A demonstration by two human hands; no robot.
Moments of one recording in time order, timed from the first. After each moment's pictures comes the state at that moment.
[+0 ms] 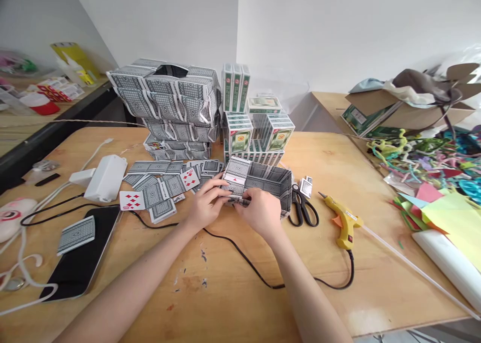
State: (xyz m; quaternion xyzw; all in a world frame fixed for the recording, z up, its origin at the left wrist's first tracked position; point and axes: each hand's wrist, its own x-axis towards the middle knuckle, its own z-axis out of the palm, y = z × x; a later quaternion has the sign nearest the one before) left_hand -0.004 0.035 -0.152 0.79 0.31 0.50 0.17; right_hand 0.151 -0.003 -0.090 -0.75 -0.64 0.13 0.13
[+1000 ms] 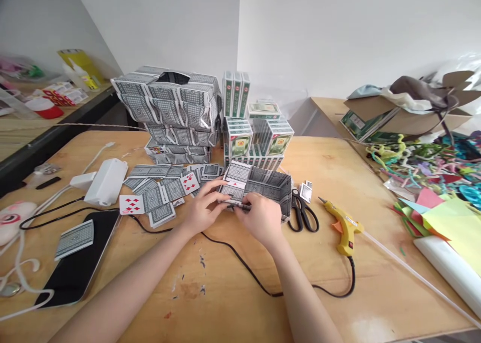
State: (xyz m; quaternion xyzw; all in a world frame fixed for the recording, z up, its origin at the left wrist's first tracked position) left_hand -0.012 0.035 -0.144 0.81 0.32 0.45 0.19; right_hand 0.155 -0.007 -0.100 -0.71 -0.68 0.08 0.17
